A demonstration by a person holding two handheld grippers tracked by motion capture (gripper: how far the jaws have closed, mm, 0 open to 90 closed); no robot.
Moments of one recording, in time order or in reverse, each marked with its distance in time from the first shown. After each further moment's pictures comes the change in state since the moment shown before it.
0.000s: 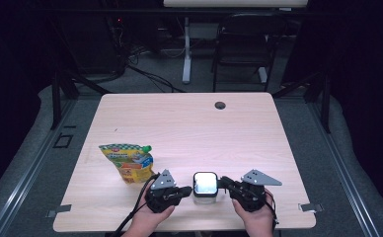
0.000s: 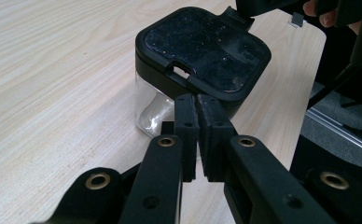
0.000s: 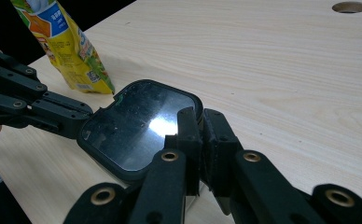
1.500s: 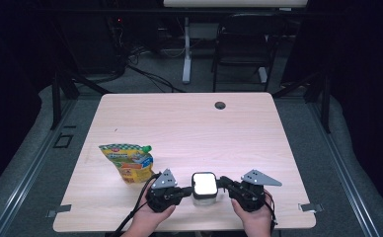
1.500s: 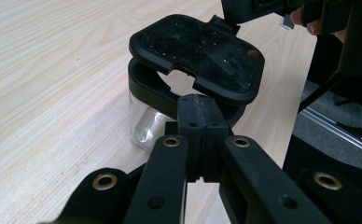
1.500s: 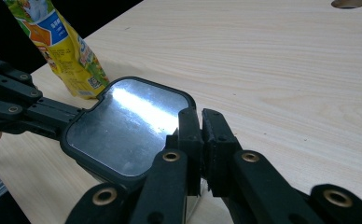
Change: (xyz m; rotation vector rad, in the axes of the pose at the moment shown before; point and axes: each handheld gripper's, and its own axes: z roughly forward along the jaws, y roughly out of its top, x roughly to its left) left arm -0.003 0.006 -0.001 -0.001 -0.019 0.015; right arm 0.001 -0.001 0.002 -0.016 0.000 0.036
